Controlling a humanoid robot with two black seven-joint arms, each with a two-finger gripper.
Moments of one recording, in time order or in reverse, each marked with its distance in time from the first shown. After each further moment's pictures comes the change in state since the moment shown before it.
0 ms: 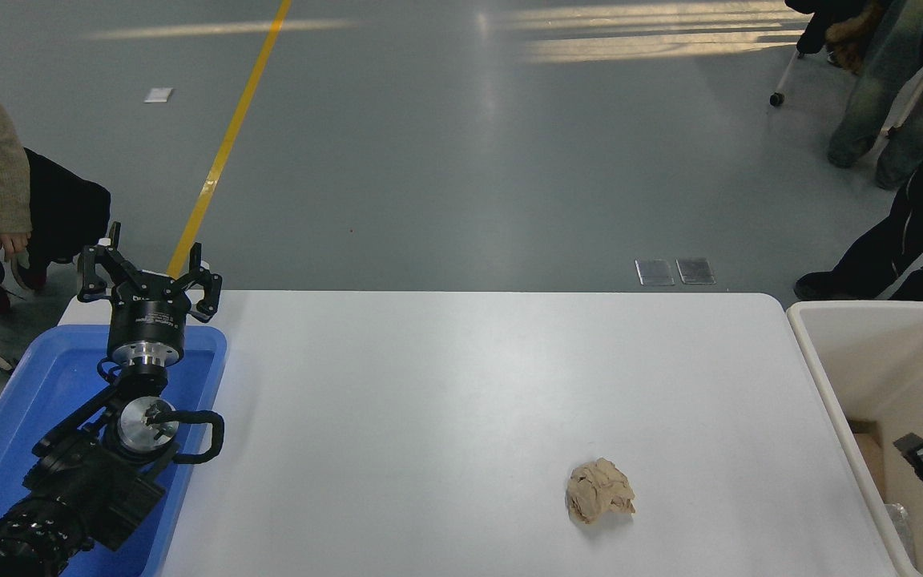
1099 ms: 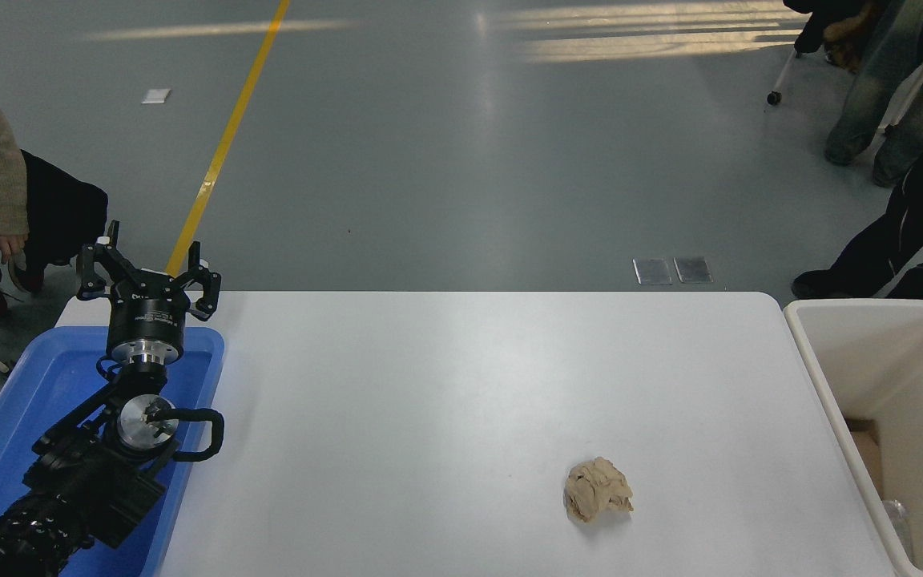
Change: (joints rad) left arm -0.004 0.003 0.002 0.000 0.000 0.001 0.001; right arm 0.298 -0.217 -0.030 0.344 -0.030 0.002 0.025
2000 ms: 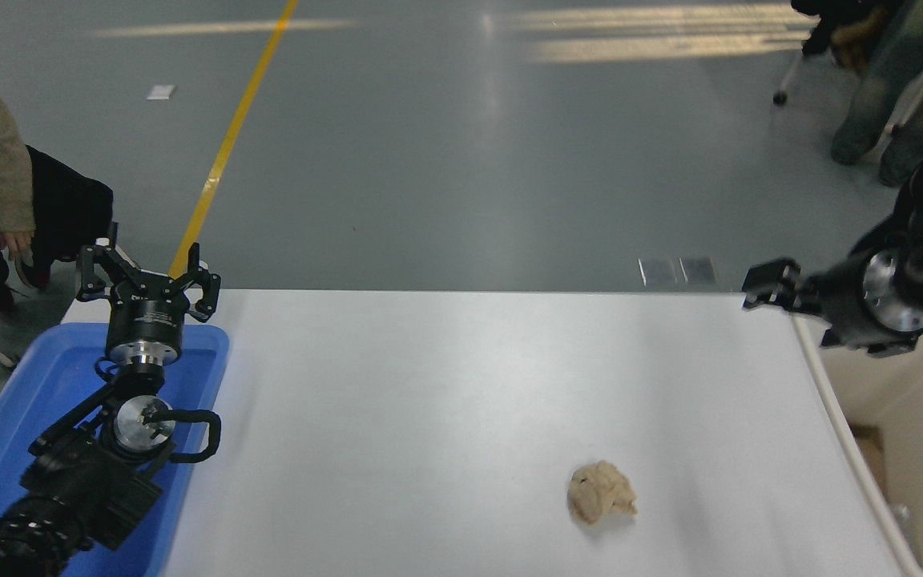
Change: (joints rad) left arm 0.002 0.000 -0.002 0.000 -0.002 -0.001 0.000; right arm 1.559 0.231 -0.592 1.296 -0.210 0.265 0.010
